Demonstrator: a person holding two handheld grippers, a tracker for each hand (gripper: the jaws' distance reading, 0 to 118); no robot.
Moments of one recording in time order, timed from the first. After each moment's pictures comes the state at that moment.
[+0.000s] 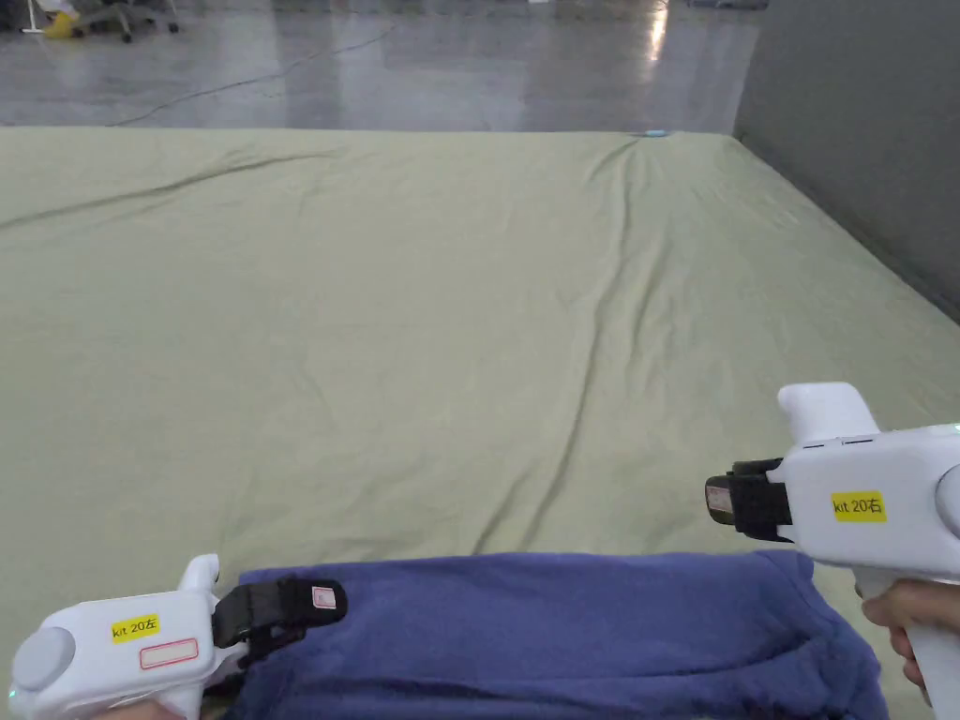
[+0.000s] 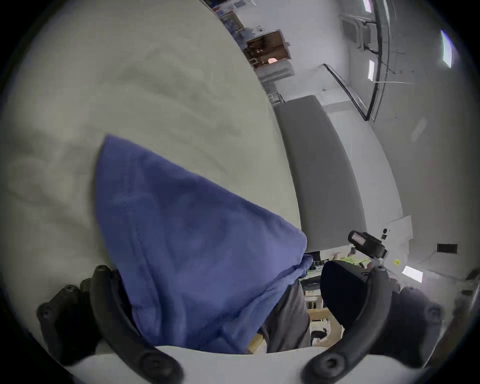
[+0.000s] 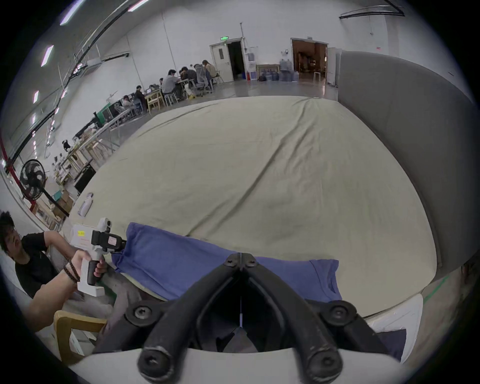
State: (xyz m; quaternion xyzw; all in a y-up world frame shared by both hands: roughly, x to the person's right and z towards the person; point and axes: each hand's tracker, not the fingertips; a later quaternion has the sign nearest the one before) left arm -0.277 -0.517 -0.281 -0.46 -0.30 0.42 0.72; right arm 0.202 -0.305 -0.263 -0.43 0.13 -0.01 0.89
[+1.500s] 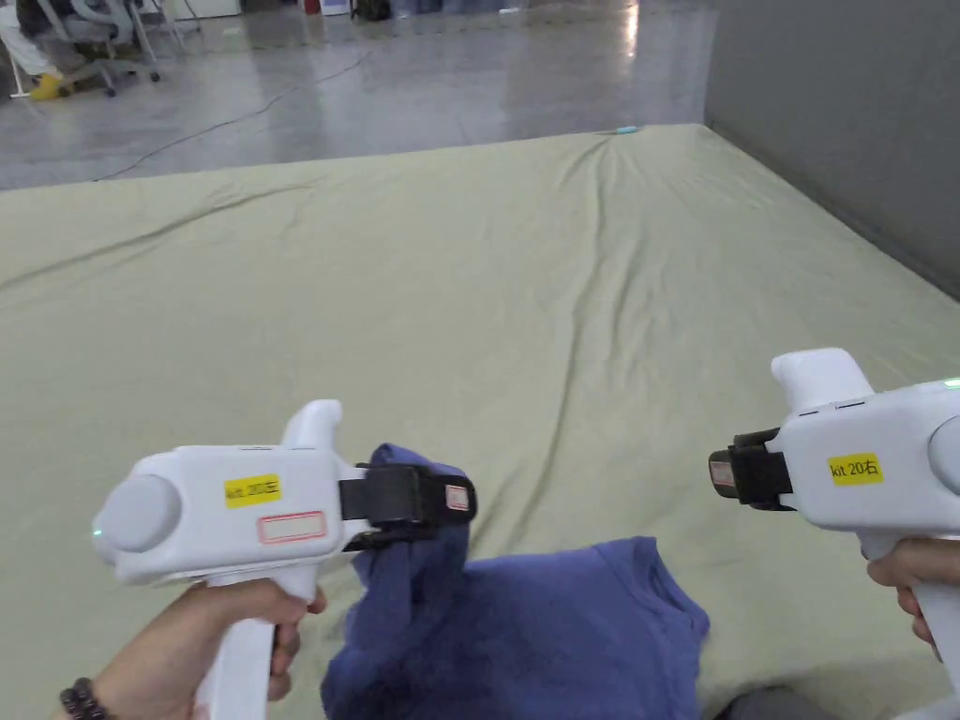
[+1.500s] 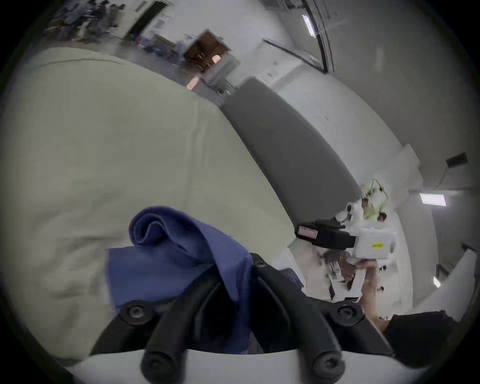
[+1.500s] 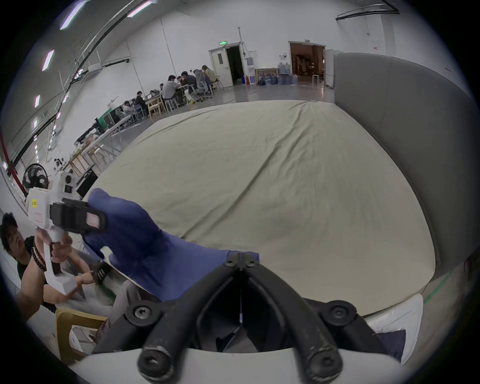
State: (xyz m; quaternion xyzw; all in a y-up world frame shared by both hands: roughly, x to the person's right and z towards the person) left arm -0.133 -0.350 -0.305 -0.43 -0.40 0.24 0.78; right arm 0.235 -0.294 -0.248 -0.42 0.13 -0.02 0.90
